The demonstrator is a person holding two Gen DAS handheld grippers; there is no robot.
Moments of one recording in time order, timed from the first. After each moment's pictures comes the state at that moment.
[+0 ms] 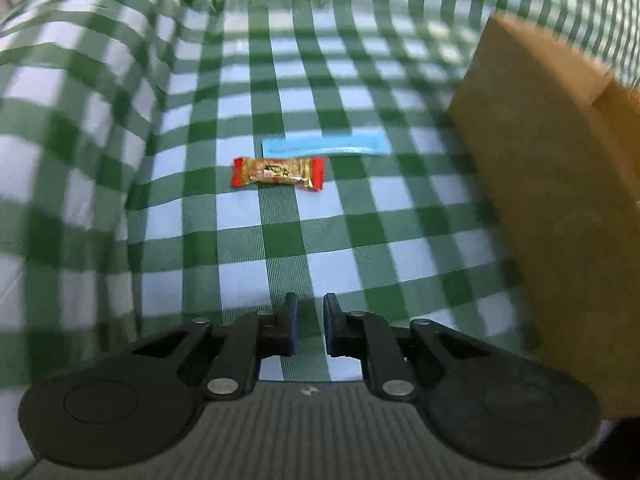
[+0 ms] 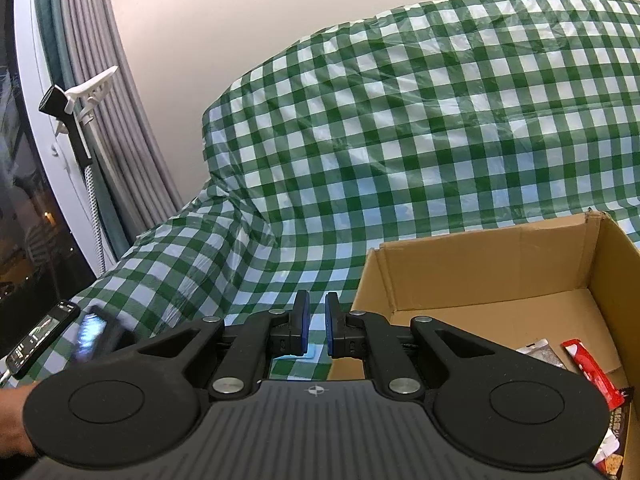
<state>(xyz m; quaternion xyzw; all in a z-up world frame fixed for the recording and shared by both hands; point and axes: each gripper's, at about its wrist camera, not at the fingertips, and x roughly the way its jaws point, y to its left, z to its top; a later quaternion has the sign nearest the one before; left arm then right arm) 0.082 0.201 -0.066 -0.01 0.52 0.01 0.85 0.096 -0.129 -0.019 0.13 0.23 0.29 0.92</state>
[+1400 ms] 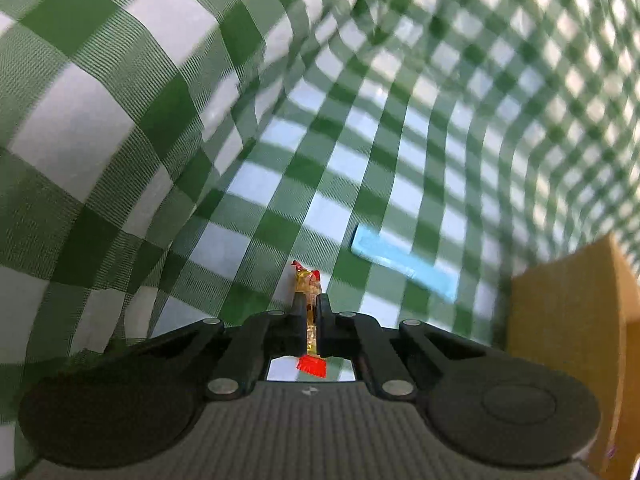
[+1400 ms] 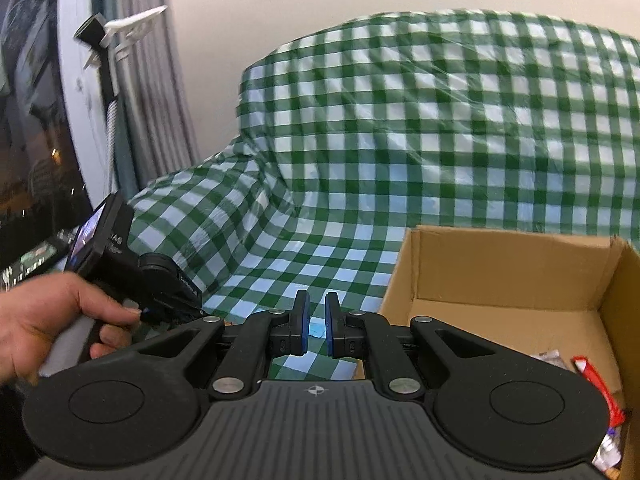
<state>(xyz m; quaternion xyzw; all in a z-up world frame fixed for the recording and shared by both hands) 0.143 0.271 -0.071 -0.24 0.50 0.14 0.82 0.077 -0.087 -0.022 0.01 0.22 0.32 0.92</state>
